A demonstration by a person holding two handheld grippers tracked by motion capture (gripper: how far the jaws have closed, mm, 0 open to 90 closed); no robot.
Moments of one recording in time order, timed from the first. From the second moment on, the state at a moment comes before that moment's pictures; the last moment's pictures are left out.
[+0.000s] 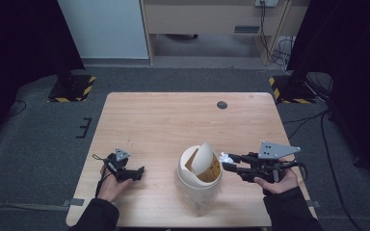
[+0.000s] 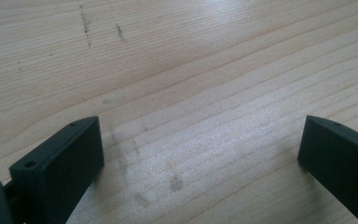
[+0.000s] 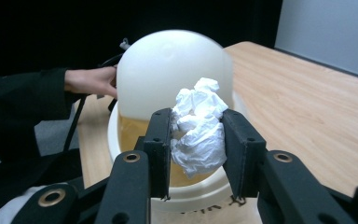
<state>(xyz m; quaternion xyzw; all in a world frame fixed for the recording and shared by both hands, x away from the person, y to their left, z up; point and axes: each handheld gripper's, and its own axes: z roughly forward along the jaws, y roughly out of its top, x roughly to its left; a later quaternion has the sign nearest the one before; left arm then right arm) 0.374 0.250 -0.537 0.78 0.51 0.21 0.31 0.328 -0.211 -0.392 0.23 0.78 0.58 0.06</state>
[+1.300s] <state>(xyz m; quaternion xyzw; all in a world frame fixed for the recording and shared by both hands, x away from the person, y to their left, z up) 0.374 0.250 -0.536 0.78 0.51 0.21 0.31 0.331 -0.173 -0.423 0.23 0.82 0.53 0.04</state>
